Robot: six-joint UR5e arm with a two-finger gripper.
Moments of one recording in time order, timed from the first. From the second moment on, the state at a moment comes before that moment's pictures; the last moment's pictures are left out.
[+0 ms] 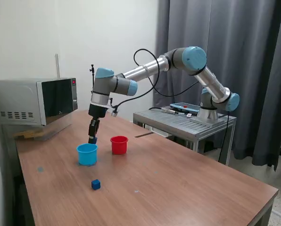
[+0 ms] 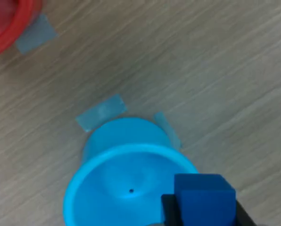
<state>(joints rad) -0.24 -0.64 0.99 -2.16 -1.54 -2.73</state>
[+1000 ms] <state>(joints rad) -0.25 -0.63 0.99 -2.19 -1.54 -2.73</state>
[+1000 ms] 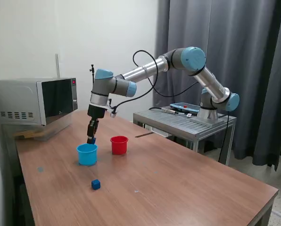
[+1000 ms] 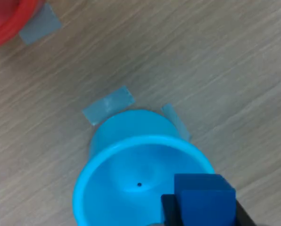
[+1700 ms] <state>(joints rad) -0.27 -0.63 0.99 -2.19 -1.55 -2.73</state>
